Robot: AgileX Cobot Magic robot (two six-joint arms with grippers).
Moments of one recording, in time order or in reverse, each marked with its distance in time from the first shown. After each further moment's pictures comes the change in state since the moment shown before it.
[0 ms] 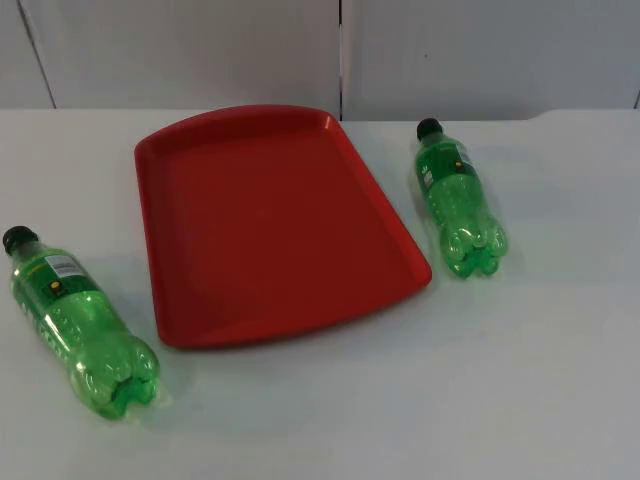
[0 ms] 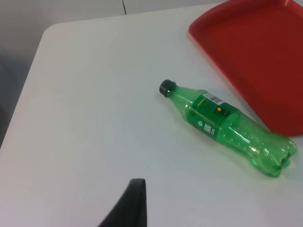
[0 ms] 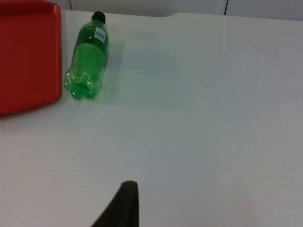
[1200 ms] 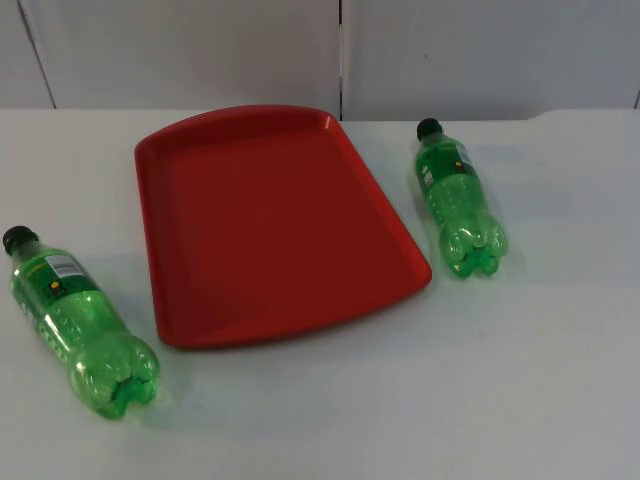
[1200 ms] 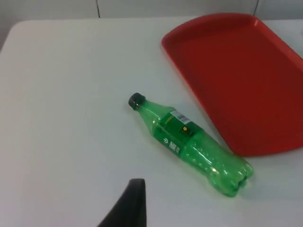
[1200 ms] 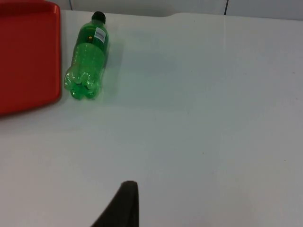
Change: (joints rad) right arm 0.000 0.000 0.000 0.000 0.000 0.001; left arm 0.000 0.214 -0.107 -0.105 -0.056 -0.045
